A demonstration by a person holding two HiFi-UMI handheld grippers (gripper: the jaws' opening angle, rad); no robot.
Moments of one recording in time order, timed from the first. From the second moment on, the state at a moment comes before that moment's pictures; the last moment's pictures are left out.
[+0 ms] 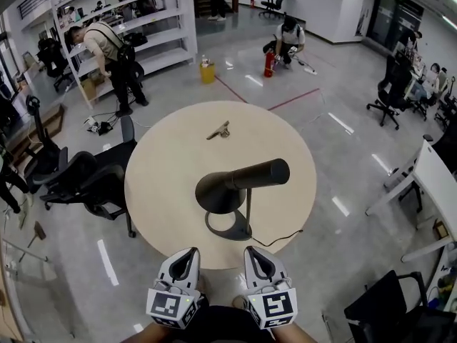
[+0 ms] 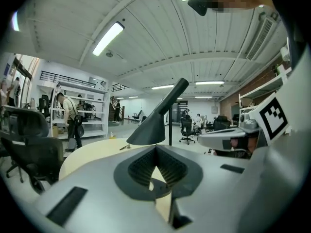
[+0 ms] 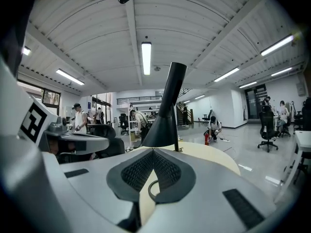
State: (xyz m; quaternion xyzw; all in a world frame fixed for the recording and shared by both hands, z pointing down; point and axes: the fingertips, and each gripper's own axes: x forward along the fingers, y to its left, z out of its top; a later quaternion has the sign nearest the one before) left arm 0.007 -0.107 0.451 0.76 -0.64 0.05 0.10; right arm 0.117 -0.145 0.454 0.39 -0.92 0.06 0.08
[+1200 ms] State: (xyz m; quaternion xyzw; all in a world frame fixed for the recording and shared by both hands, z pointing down) left arm -0.123 -0.211 0.455 0.87 -0.46 -0.05 0.18; right arm 0.031 -0.197 0.233 0.55 -0.83 -0.14 0.05
